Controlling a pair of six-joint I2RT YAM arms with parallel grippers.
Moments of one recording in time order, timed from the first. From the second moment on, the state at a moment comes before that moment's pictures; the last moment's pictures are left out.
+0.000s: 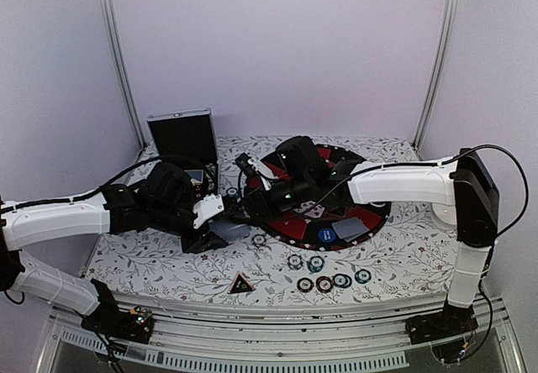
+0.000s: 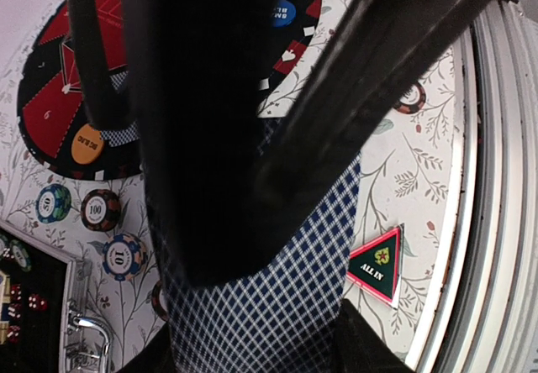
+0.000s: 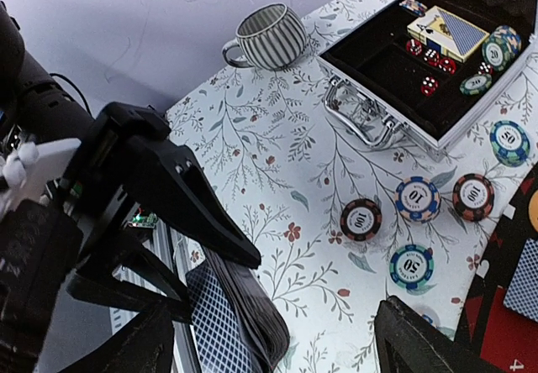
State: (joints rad) left arm -0.79 1.22 0.78 -0.38 0.23 0.41; right arm 0.97 1.91 1.42 -0.09 -0.46 0.24
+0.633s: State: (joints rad) left arm -0.79 1.22 0.78 -0.38 0.23 0.41; right arm 0.97 1.95 1.40 -0.08 -0.39 0.28
